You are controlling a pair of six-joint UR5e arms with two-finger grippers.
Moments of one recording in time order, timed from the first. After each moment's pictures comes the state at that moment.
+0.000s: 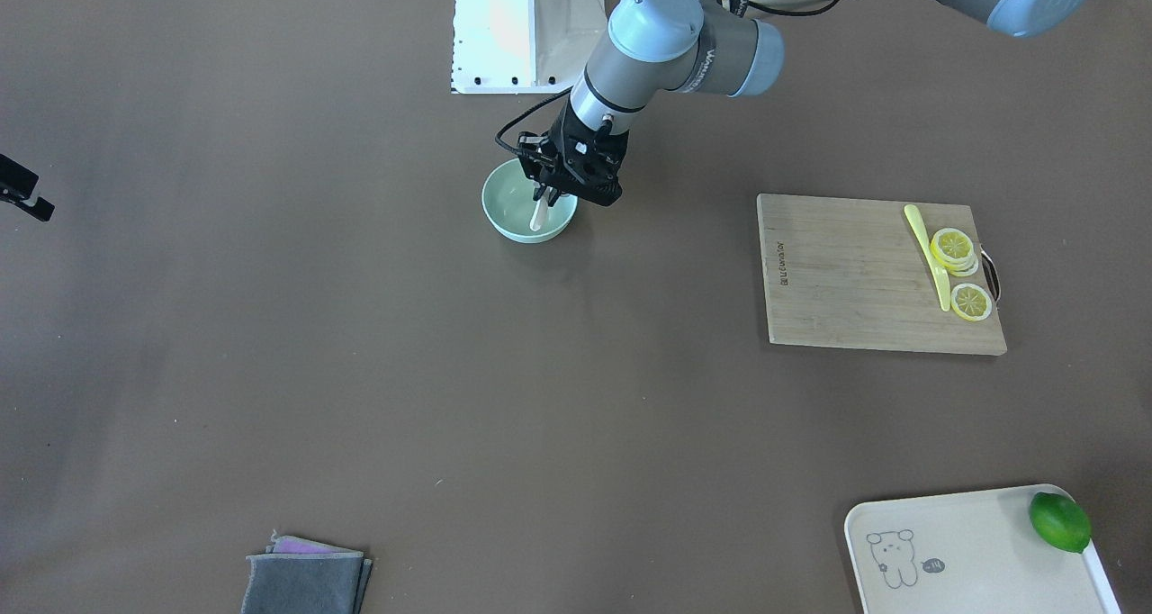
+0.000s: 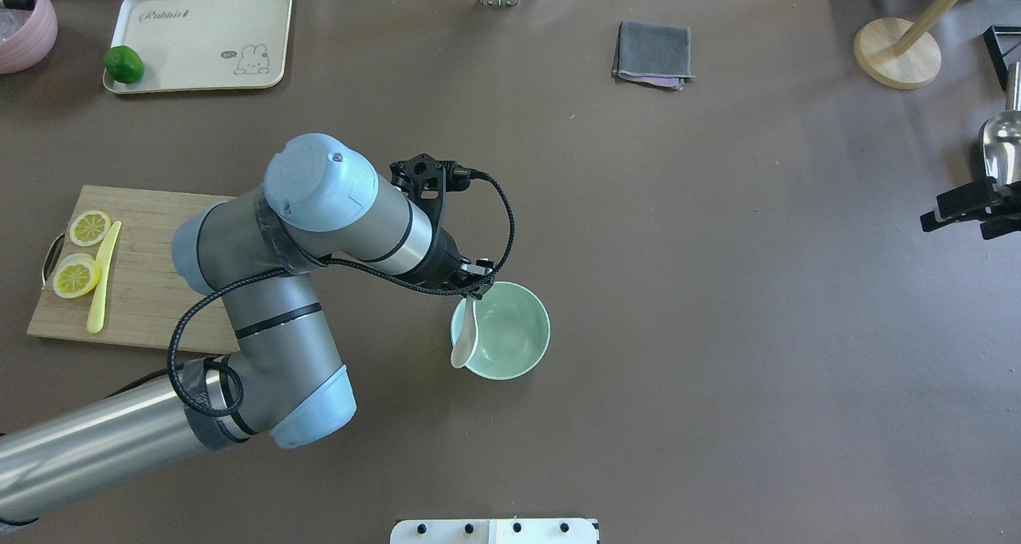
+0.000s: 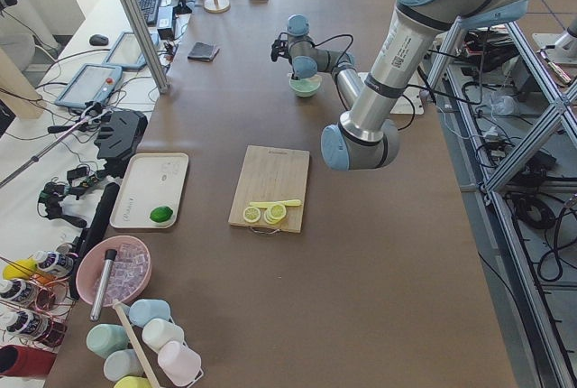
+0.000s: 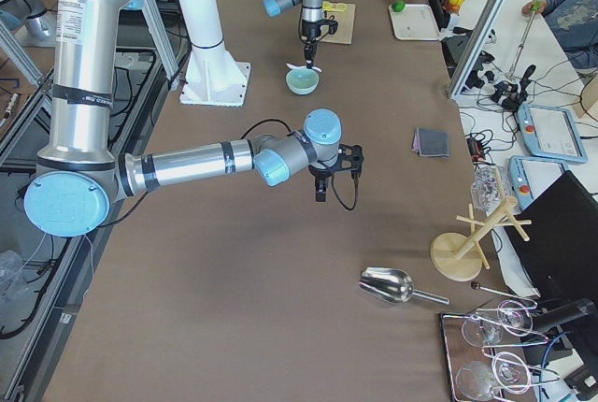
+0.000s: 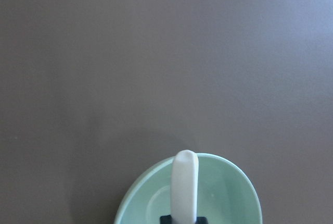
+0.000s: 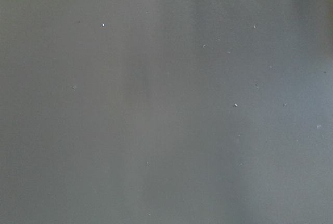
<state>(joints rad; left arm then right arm) -0.49 -2.25 -1.65 -1.93 -1.99 -1.16 1.22 -1.71 1.86 -1.19 2.41 0.66</state>
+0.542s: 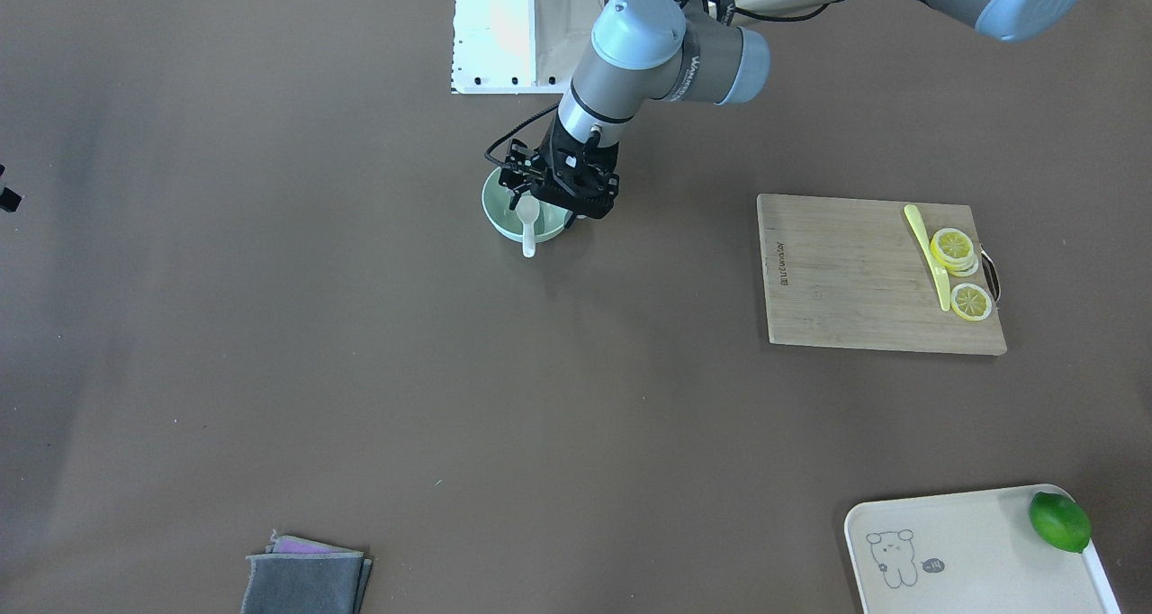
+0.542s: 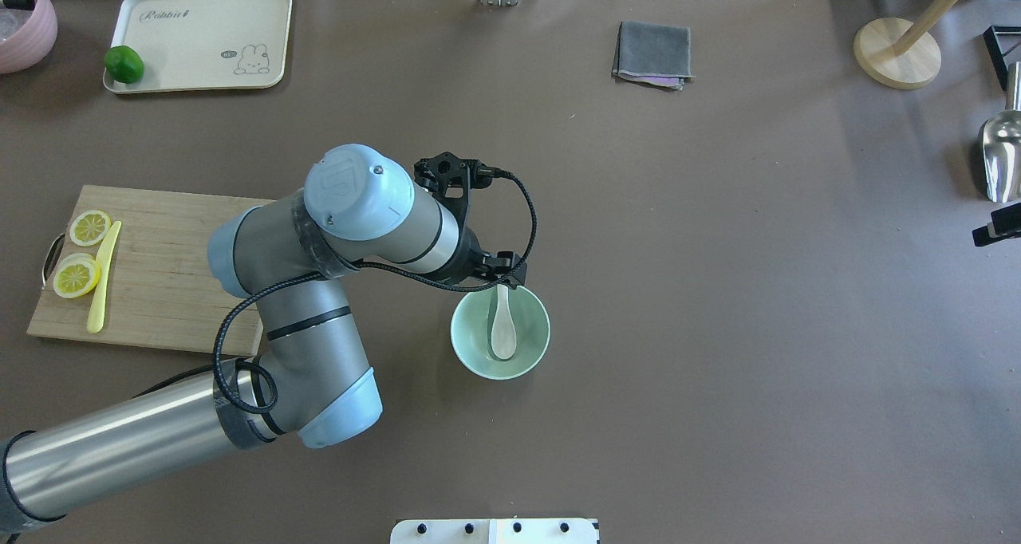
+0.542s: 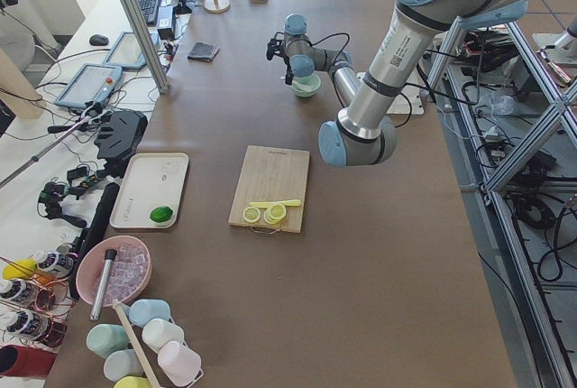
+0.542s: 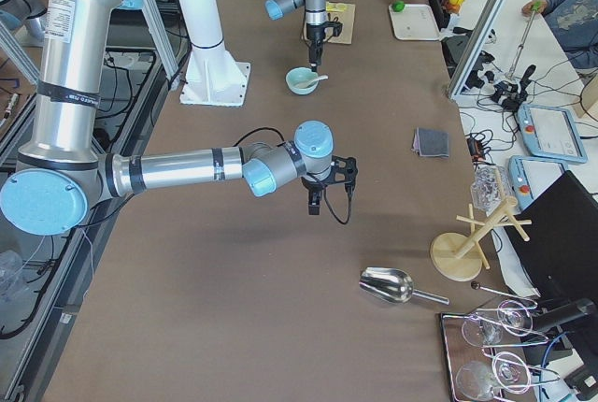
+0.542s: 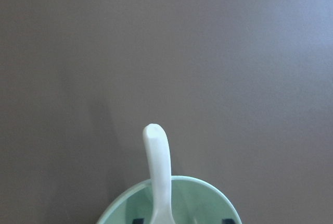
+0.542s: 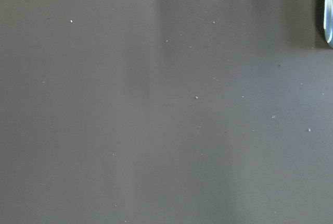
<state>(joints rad) -0.52 -2.24 -1.63 -1.93 -1.95 -1.12 1.27 -1.77 1.86 -1.19 2.41 0.59</state>
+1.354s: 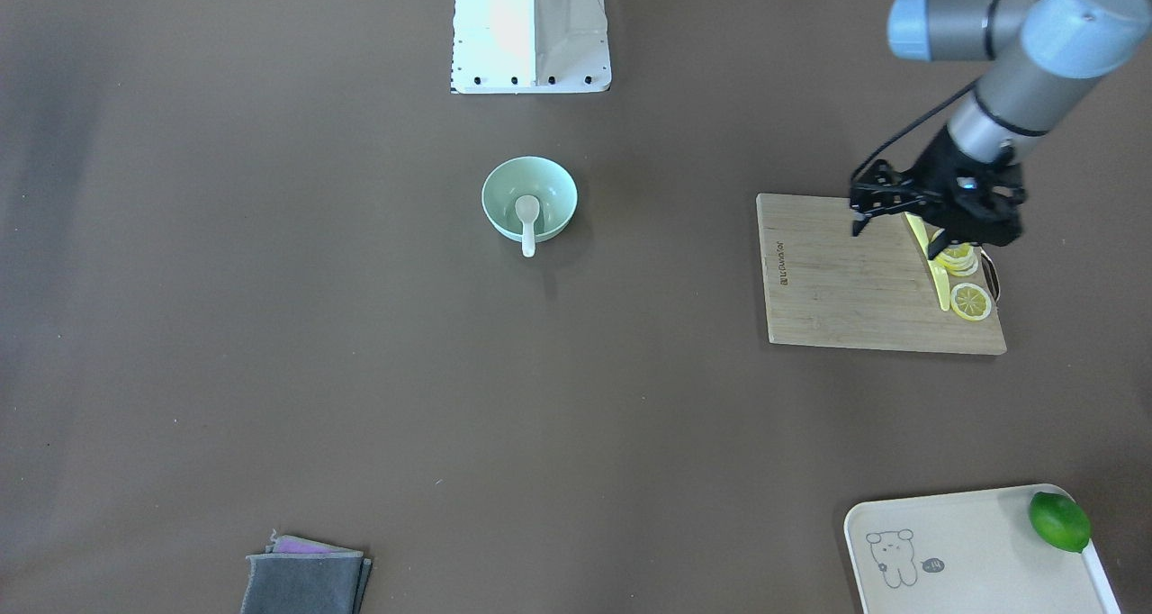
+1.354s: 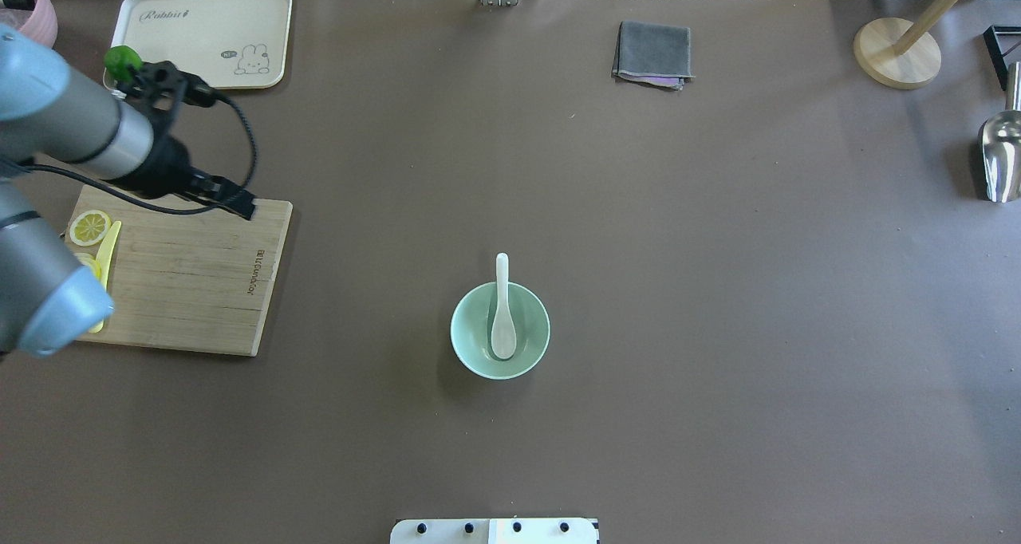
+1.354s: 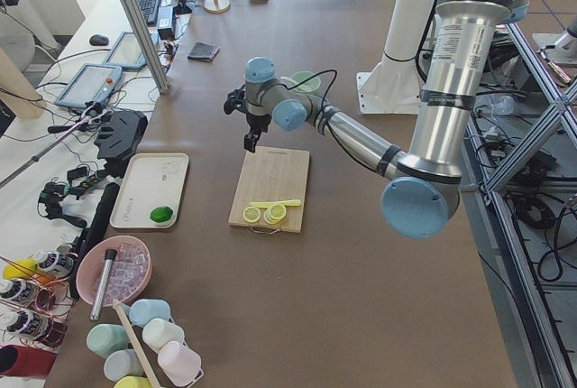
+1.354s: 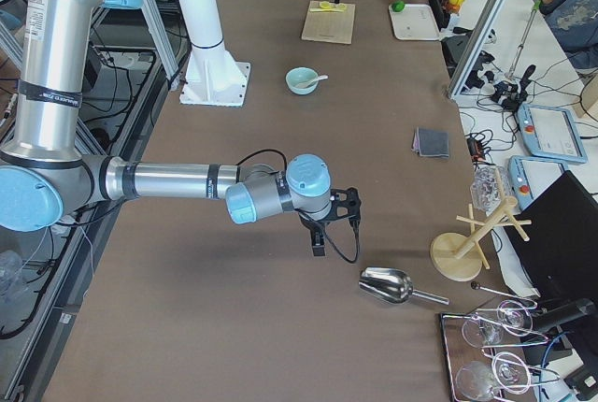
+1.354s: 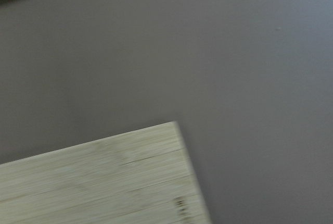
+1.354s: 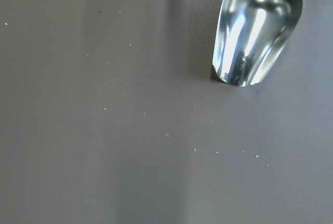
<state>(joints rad) -1.08 -1.67 -1.90 -1.76 -2.22 -0.36 1.49 -1.77 1.73 -1.25 2.40 0.16</state>
